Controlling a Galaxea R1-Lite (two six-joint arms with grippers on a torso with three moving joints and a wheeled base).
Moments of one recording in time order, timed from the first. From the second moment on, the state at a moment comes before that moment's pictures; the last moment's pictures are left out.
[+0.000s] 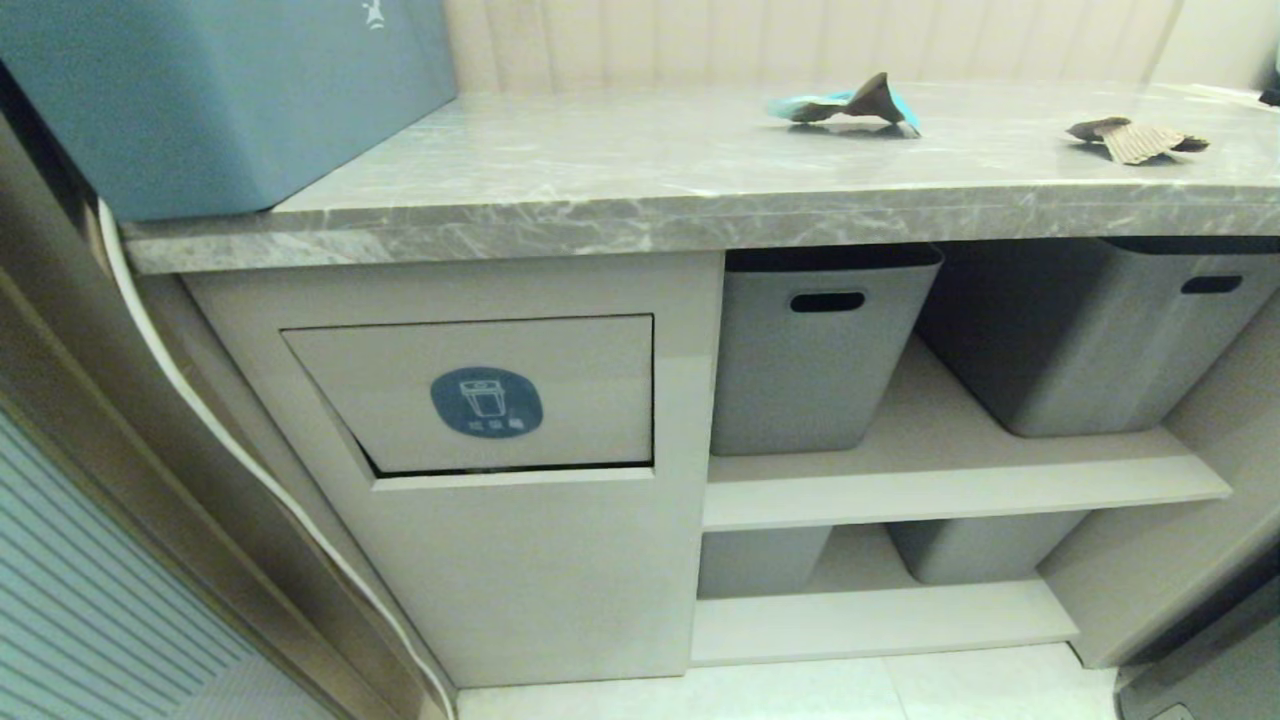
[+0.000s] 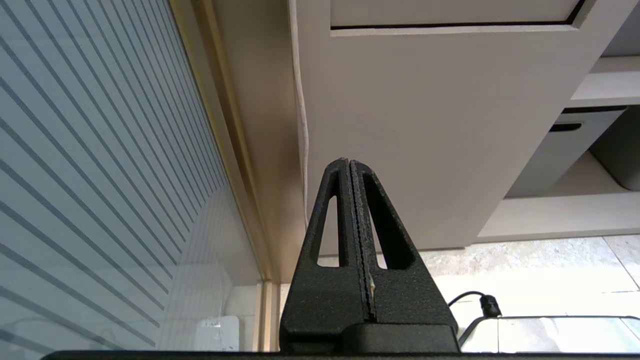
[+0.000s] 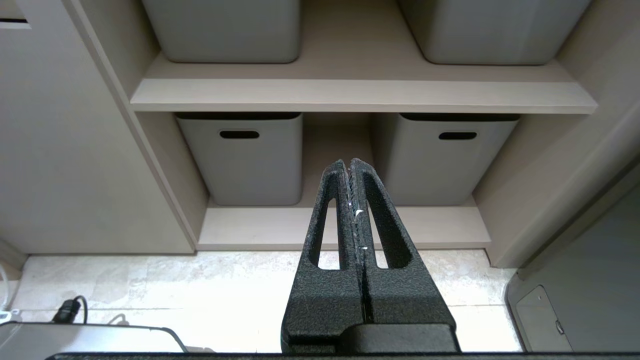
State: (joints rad) left arm 0.00 0.00 -0.01 0.02 0.00 0.02; right arm 0.00 0.00 0.00 0.00 0.01 -0.03
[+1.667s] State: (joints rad) left arm 0.00 0.00 -0.01 0.02 0.00 0.02; right arm 0.00 0.00 0.00 0.00 0.01 -0.03
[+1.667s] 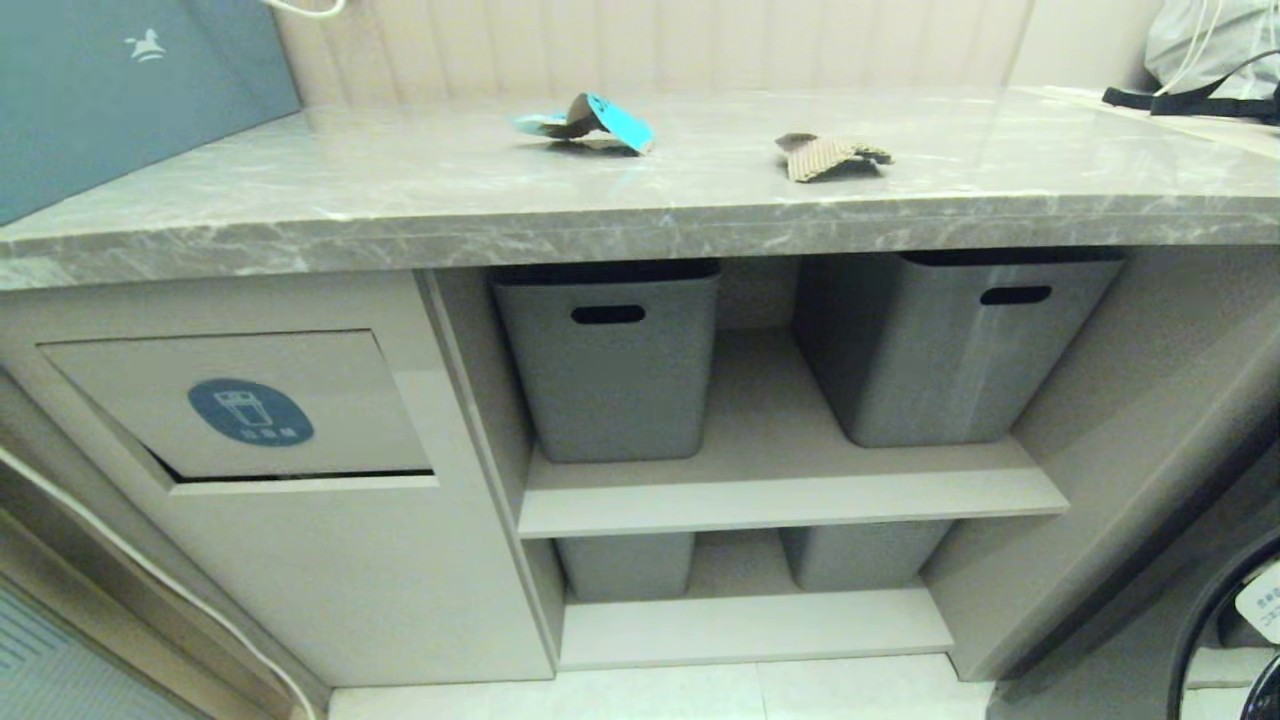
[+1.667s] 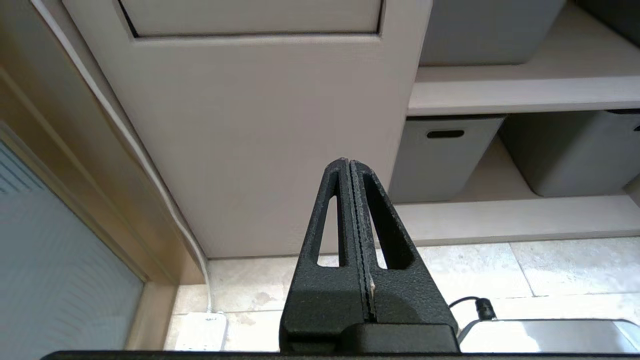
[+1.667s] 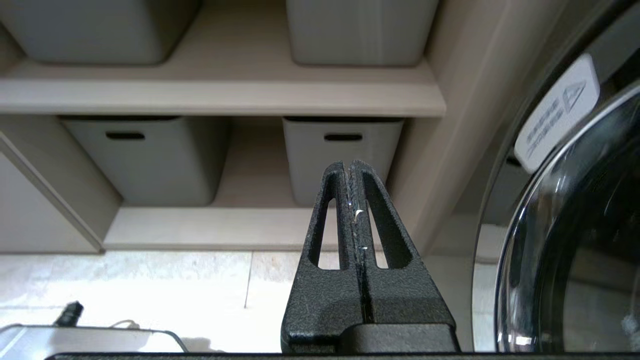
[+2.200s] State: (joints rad) left arm 0.00 0.00 -0.01 0.02 0.00 0.02; right arm 0.00 0.00 0.00 0.00 0.01 -0.03
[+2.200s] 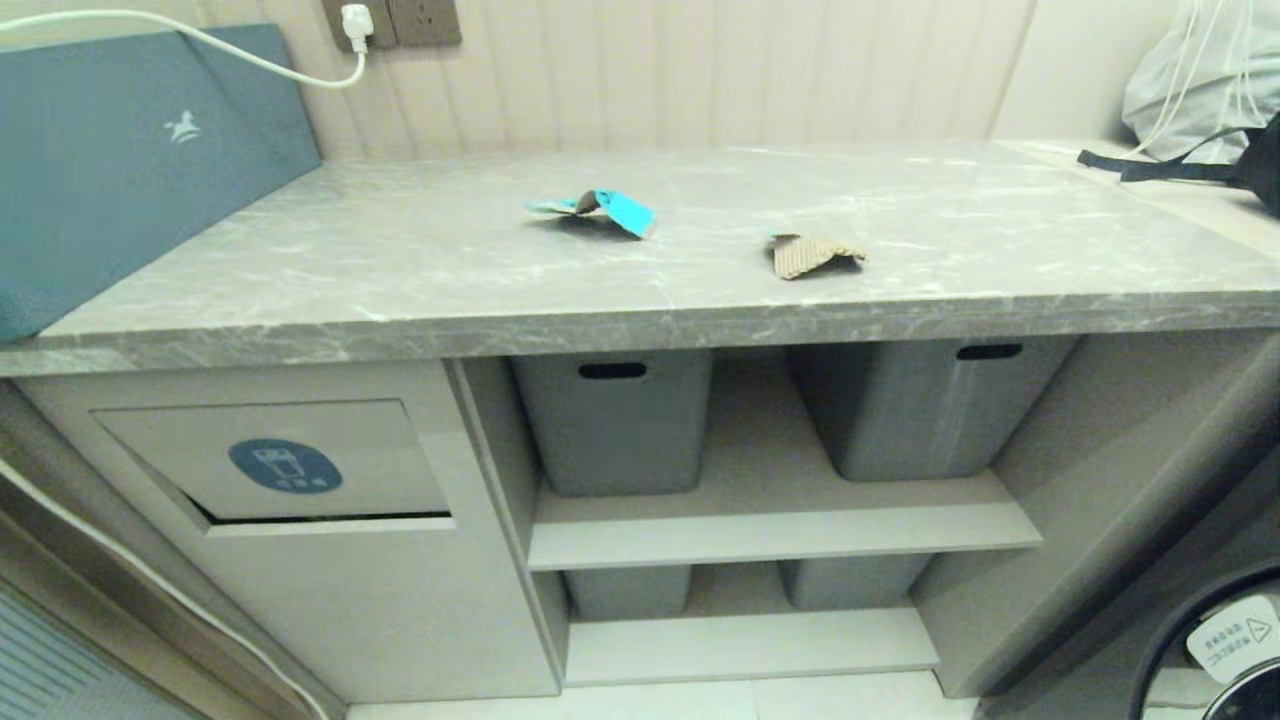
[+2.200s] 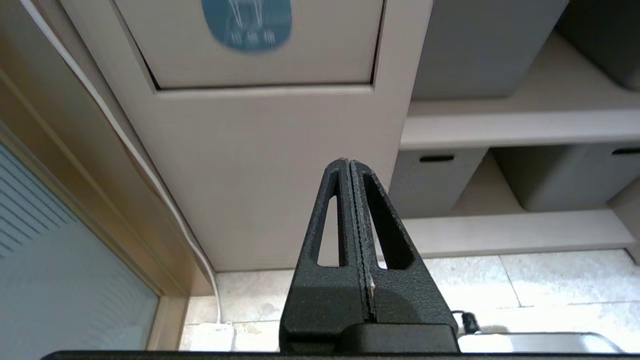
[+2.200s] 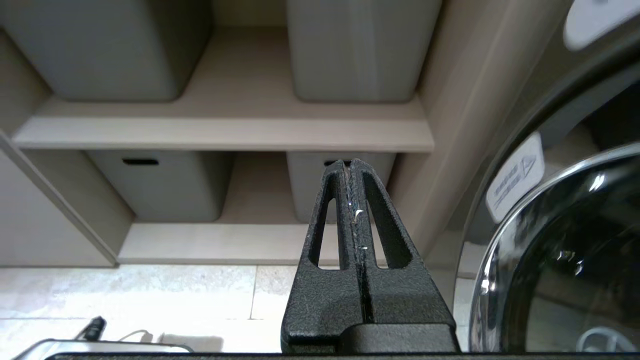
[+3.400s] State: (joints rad) left arm 0.00 0.00 -0.01 0.02 -0.02 0.05; right arm 0.00 0.00 0.00 0.00 0.01 -0.03
